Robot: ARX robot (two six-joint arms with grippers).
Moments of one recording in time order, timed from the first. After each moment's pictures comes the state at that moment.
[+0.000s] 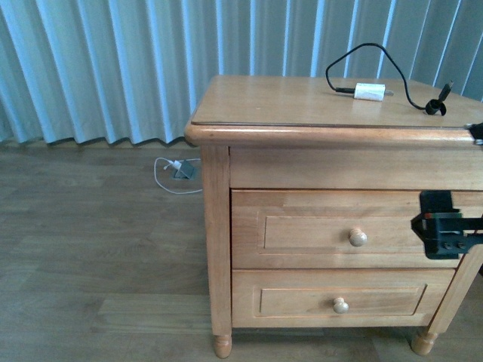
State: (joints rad) left arm 0.00 0.00 0.02 0.00 0.00 0.00; right arm 0.06 1.59 0.72 0.32 -0.02 0.01
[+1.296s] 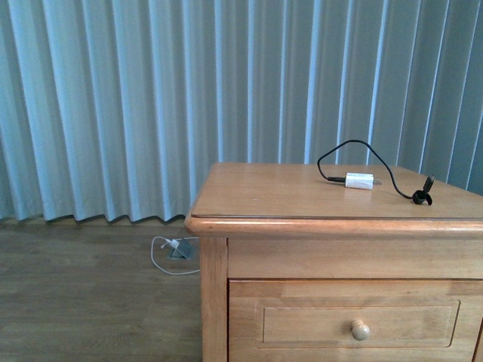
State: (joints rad) left arm 0.00 0.00 0.02 0.00 0.00 0.00; right arm 0.00 0.35 0.11 0.24 0.00 0.00
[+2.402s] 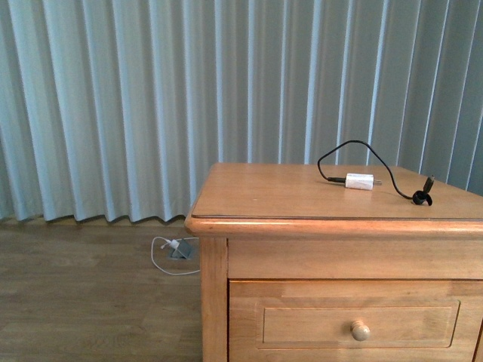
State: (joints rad) left arm 0.00 0.00 0.02 0.00 0.00 0.00; right arm 0.00 0.00 0.01 0.00 0.00 0.00
